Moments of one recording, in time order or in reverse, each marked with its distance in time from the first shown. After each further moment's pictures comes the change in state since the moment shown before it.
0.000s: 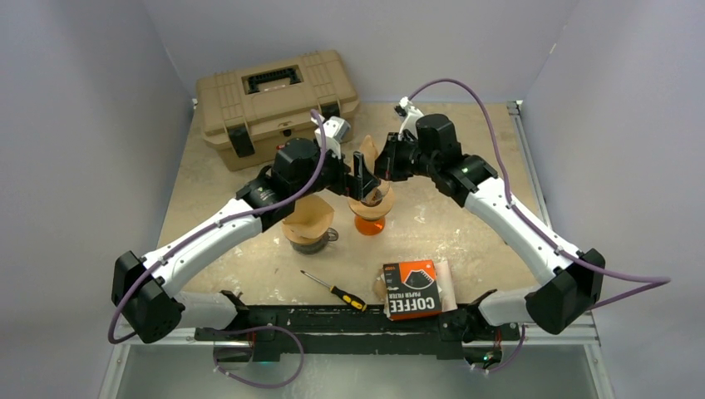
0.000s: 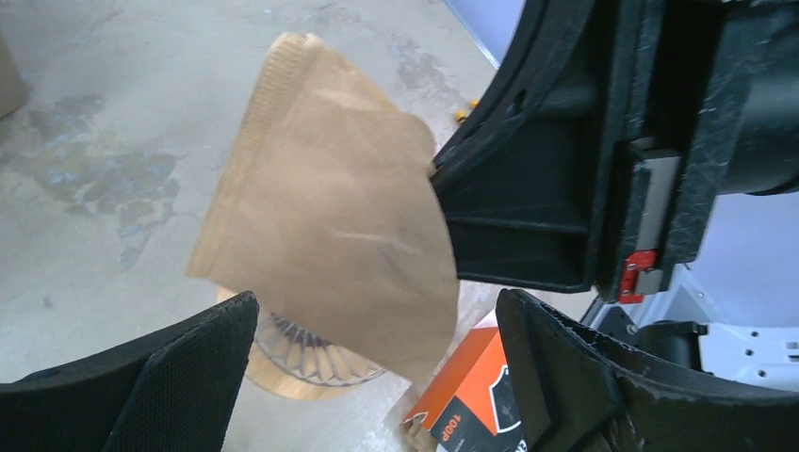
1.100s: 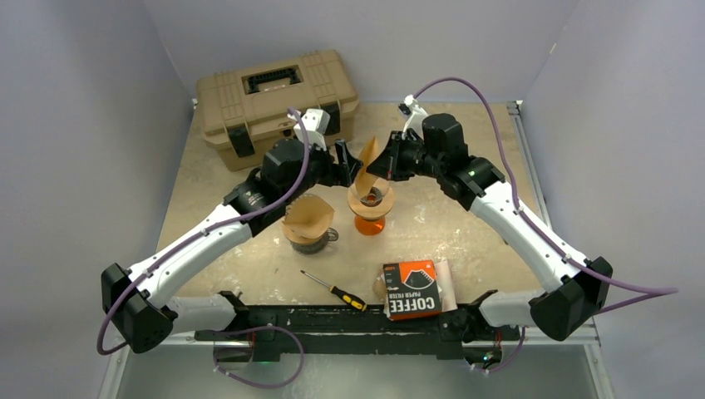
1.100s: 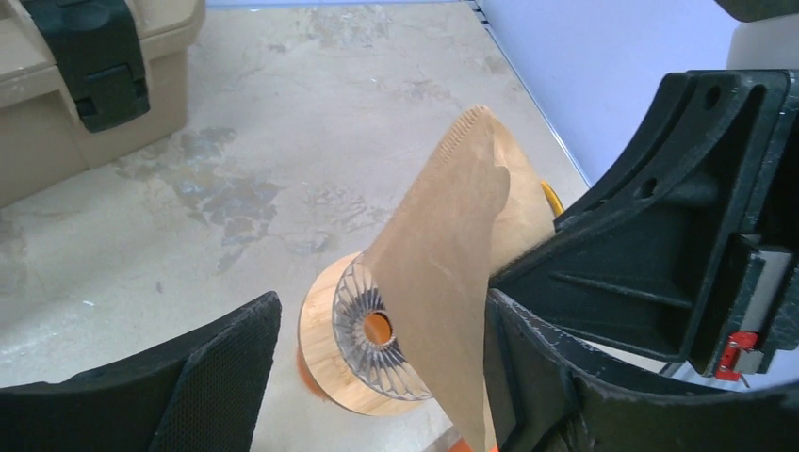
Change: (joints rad) left arm -0.005 -0.071 0.011 -0.019 -0.238 -0.037; right arm 0.002 -0.043 0.002 0.017 -0.039 0.030
